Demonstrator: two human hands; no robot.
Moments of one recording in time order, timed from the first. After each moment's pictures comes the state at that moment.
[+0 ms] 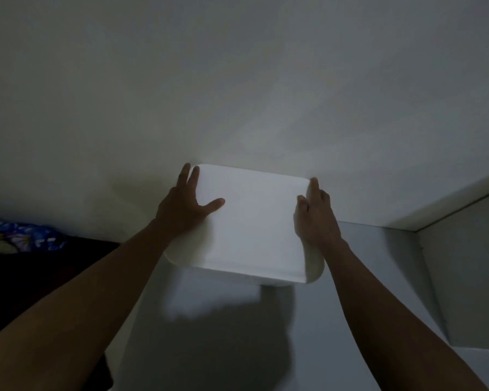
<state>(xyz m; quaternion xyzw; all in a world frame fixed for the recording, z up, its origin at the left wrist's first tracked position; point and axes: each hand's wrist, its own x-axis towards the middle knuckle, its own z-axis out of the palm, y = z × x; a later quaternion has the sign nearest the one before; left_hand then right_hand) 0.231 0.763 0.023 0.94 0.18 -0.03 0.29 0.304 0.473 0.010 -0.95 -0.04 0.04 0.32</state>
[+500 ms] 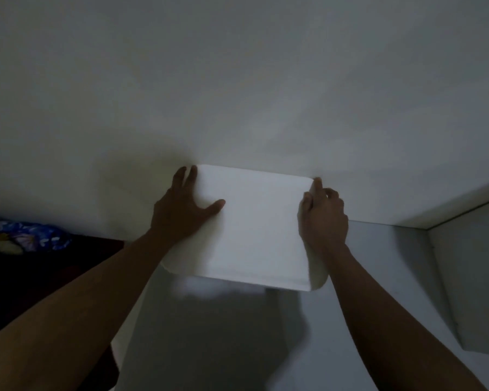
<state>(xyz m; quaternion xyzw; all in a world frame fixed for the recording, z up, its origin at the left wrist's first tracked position) 0.235 0.761 0.018 0.96 0.19 0.00 0.20 0.310 0.479 0.008 -0.98 -0.01 -0.05 0.19</state>
